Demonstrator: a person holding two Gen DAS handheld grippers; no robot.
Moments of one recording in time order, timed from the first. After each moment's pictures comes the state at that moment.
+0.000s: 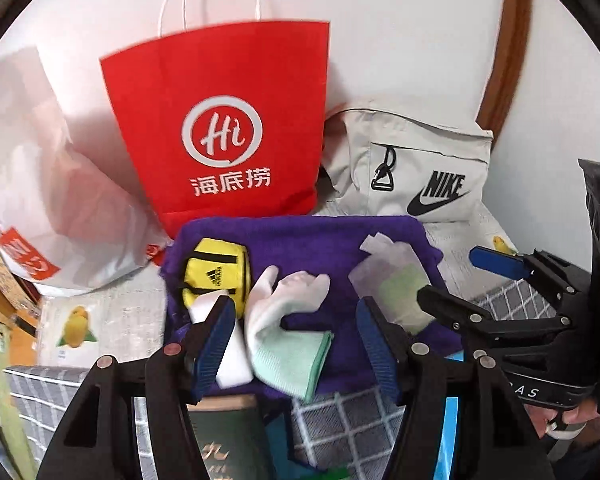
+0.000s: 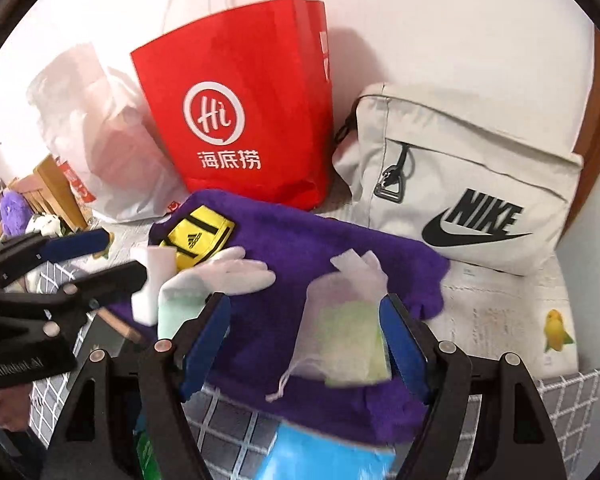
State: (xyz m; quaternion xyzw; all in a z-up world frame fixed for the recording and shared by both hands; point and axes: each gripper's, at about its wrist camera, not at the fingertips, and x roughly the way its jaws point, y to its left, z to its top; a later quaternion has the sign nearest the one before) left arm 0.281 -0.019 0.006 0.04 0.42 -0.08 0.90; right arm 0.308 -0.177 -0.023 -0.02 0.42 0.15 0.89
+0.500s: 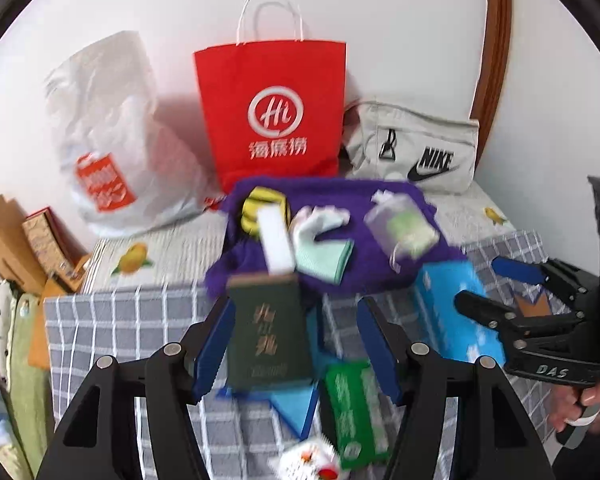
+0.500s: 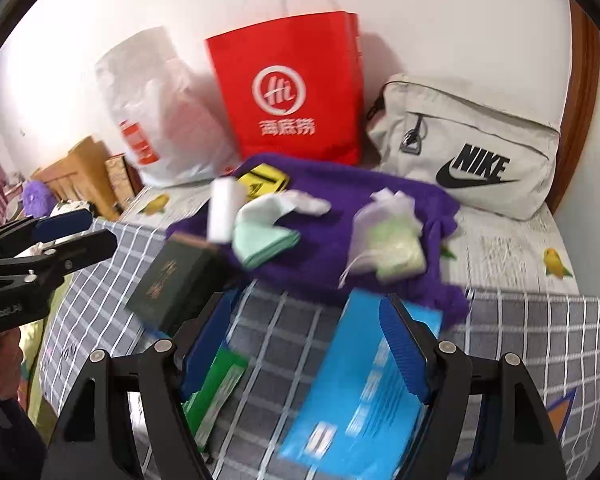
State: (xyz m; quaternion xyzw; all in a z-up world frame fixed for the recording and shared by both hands) left arm 0.141 0.031 0.010 0.03 0.40 -0.04 0.91; right arm 0.180 -0.169 -0.016 -0.01 0.42 0.18 0.89
